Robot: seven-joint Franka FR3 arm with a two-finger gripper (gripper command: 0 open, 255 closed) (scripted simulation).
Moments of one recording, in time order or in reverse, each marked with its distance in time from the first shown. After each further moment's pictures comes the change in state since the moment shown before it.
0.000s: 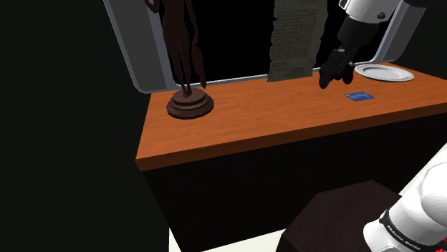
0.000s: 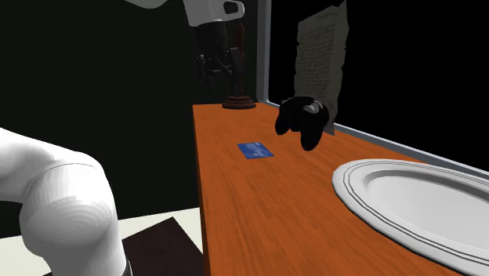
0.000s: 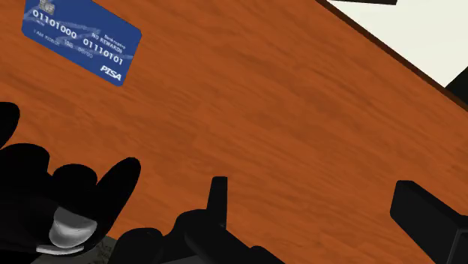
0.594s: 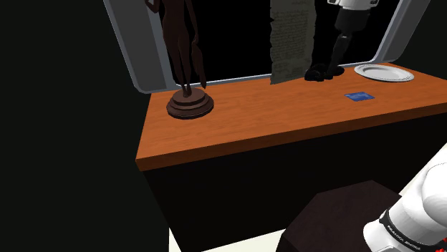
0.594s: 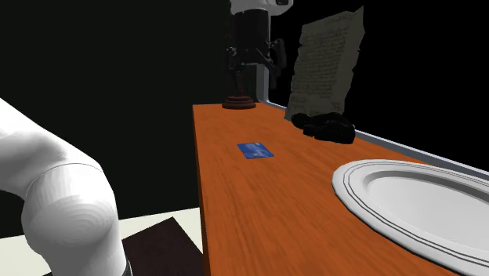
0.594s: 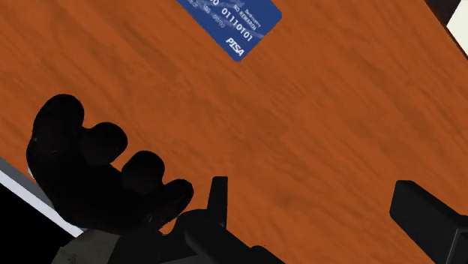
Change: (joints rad) arm 0.030 0.240 -0.183 0.235 -0.091 -0.134 -0.364
